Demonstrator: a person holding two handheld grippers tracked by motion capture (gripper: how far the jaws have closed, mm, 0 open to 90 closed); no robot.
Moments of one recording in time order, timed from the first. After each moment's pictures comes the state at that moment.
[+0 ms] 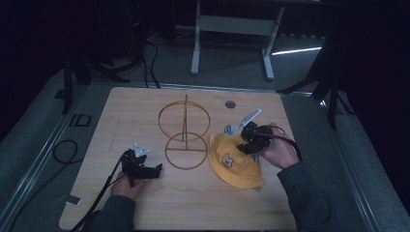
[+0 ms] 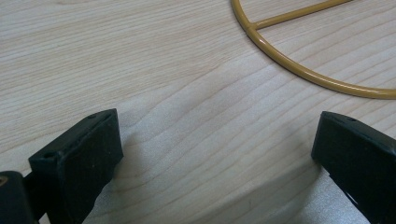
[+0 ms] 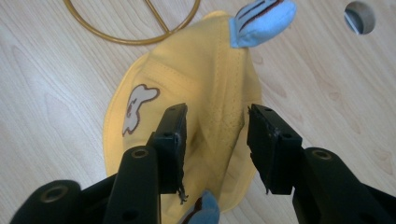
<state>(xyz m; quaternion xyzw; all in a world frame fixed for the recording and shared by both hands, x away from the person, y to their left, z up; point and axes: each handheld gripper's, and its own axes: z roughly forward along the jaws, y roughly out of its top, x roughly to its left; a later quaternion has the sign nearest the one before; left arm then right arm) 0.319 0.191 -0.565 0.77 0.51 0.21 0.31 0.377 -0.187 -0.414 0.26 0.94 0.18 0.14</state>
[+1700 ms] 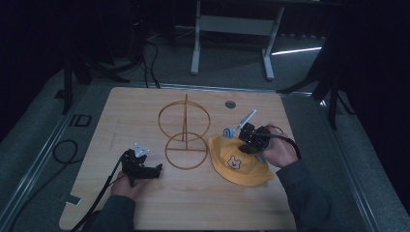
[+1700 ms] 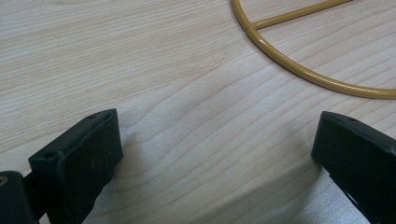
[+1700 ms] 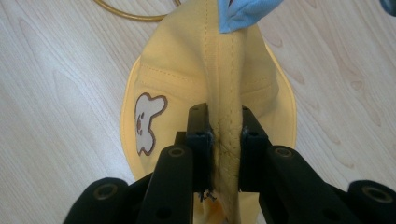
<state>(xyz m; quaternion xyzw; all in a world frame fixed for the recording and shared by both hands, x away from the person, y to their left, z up) 0.319 0.191 -0.565 0.77 0.51 0.21 0.31 0.378 -0.184 -0.416 0.24 0.95 0.15 0.11</state>
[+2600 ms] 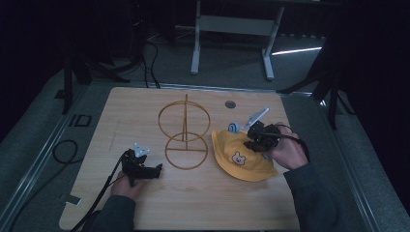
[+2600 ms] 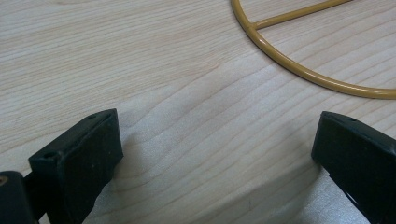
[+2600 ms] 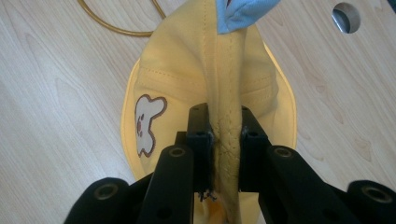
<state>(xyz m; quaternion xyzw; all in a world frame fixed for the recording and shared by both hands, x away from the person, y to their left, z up) 0.319 0.191 -0.565 0.77 0.51 0.21 0.31 0.365 -0.200 -0.393 0.24 0.94 0.18 0.15</state>
